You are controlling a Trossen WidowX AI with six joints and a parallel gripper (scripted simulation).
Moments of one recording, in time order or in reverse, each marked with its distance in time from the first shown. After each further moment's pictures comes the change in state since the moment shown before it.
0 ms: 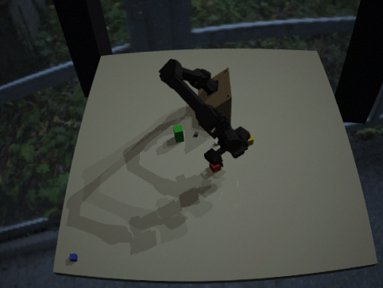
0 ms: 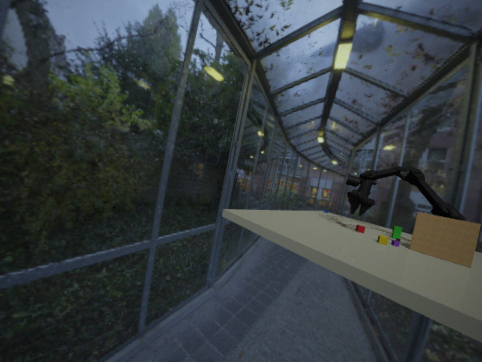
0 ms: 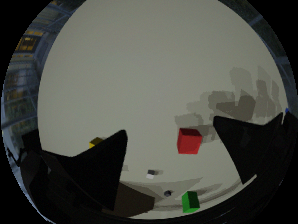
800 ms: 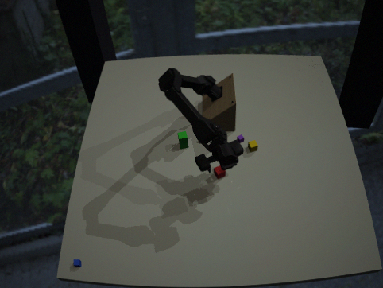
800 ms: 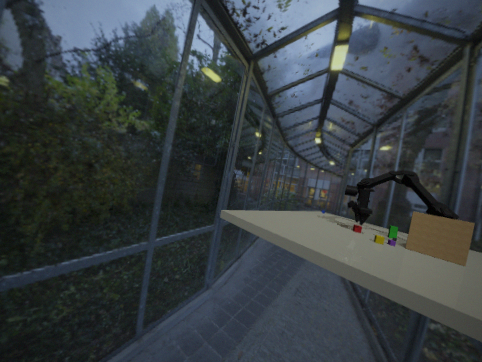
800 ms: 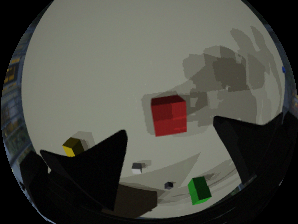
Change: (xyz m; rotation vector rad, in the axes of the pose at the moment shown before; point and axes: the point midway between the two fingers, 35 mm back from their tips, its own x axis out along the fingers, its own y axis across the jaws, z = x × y) arm 0.034 -0.033 -0.060 0.219 0.166 -0.107
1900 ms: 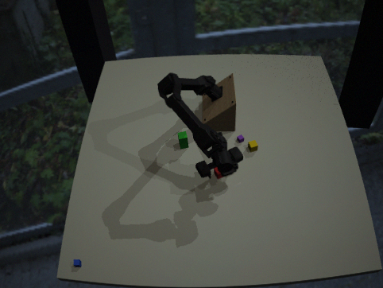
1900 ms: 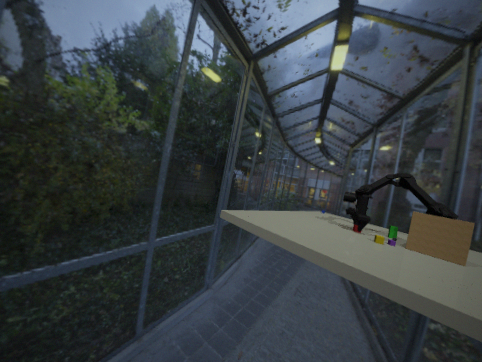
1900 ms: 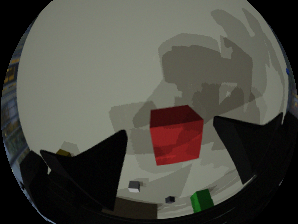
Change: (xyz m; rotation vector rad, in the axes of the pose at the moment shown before) arm 0.042 0.000 0.001 -0.001 -0.004 -0.004
